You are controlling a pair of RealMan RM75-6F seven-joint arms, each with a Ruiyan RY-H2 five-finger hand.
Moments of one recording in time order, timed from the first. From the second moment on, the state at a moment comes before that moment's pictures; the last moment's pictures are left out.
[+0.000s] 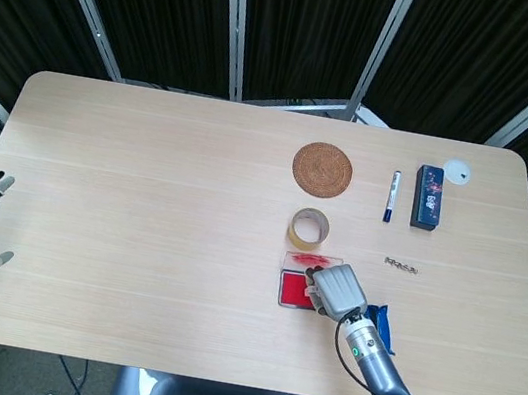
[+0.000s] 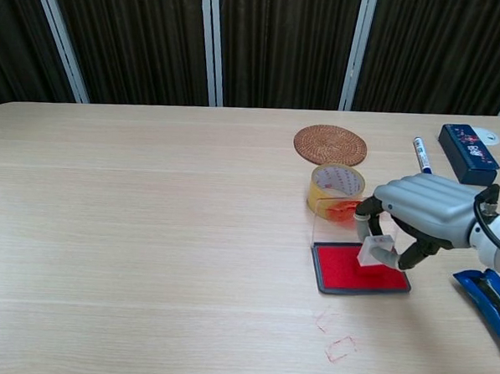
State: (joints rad) left arm -0.18 -1.04 -0.06 -1.76 1.36 1.36 0.21; right arm 0.61 -1.60 0.07 -1.43 -1.27 1.00 -0.44
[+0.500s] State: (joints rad) left arm -0.17 -1.03 -0.05 -1.77 1.38 1.37 0.20; right arm 0.59 -1.47 0.01 -1.65 -1.43 1.06 -0.42
